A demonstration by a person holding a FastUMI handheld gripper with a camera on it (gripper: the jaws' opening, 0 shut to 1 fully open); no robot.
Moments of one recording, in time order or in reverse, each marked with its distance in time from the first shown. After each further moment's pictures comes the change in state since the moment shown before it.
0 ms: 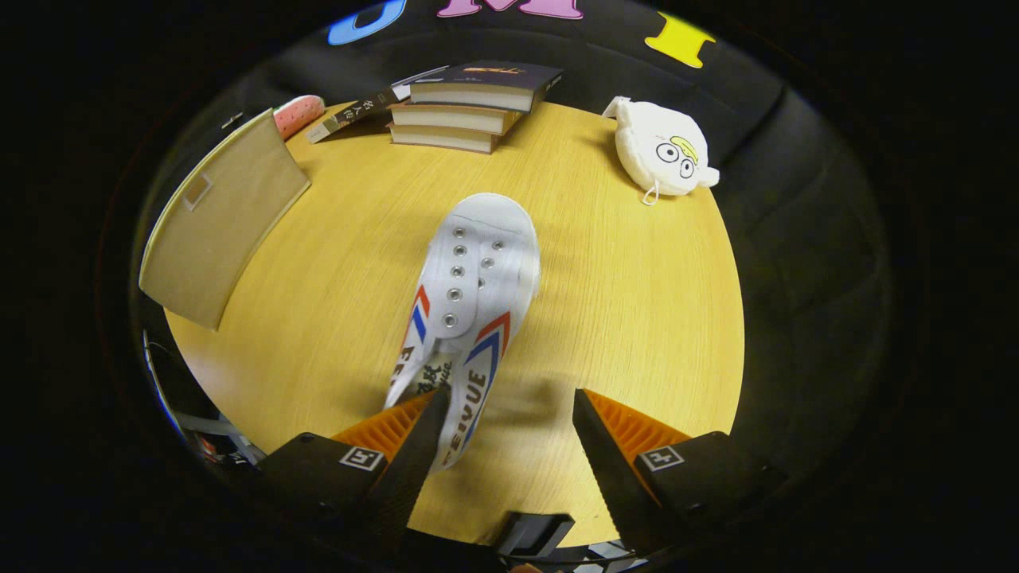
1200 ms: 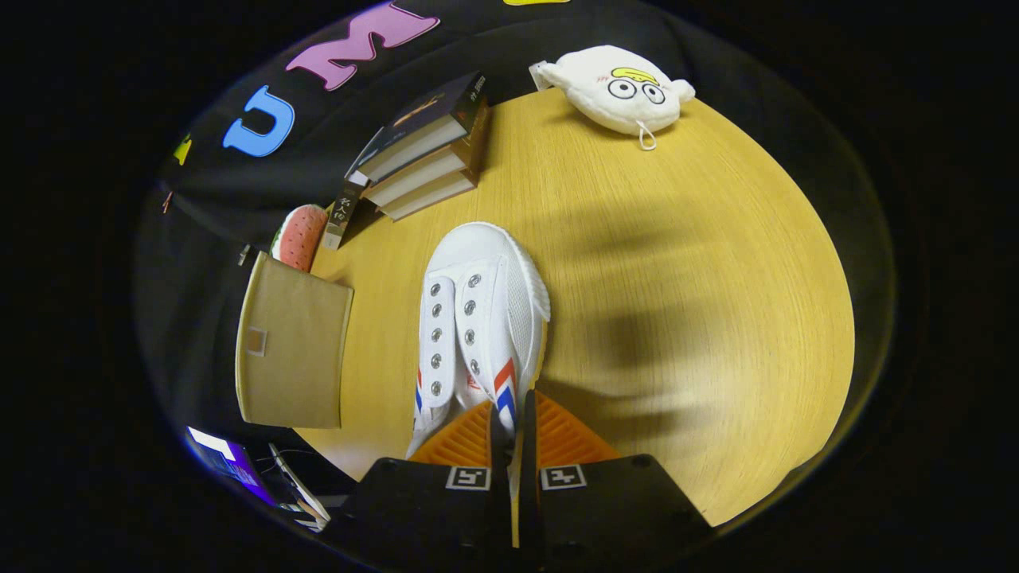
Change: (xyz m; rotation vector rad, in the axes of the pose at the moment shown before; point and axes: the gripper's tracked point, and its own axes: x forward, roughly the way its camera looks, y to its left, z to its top) arm -0.012 0.030 0.038 0.473 -0.032 0.393
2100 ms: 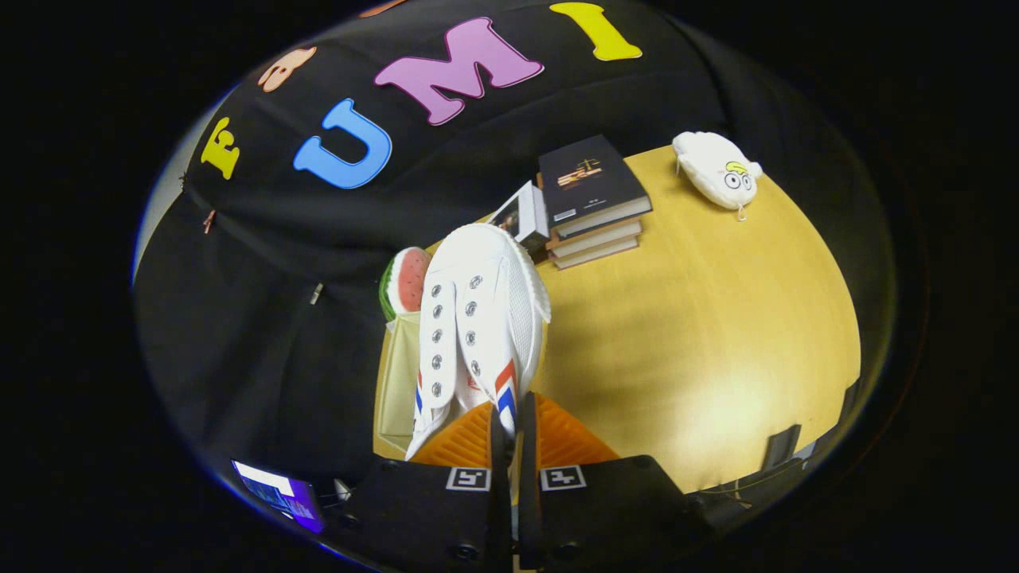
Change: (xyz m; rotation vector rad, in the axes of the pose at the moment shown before) arm -0.089 0.278 0.011 0.072 -0.156 0.138
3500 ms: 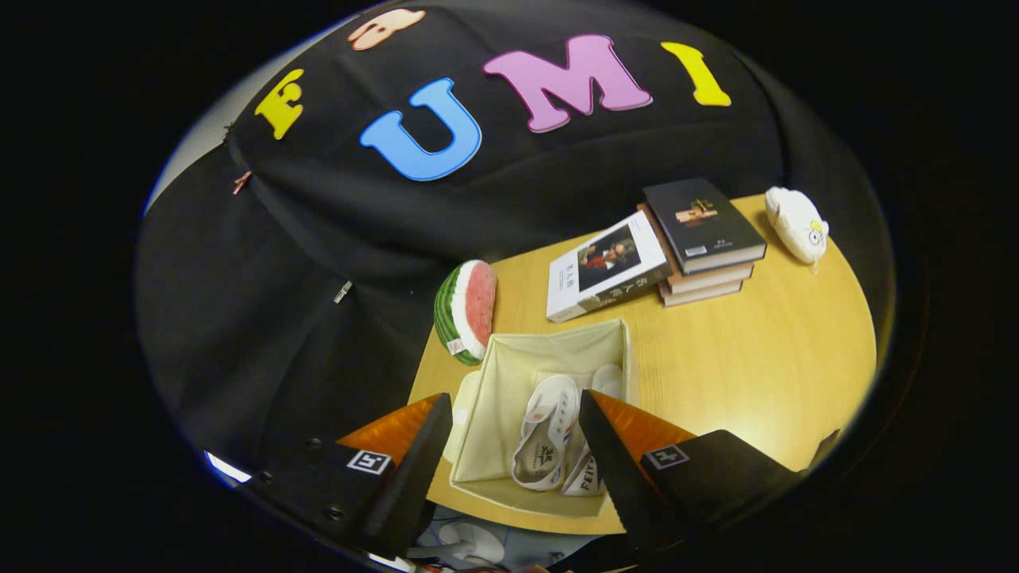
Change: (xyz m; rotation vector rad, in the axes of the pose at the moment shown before) arm 0.050 0.149 0.010 -0.223 -0.198 0.007
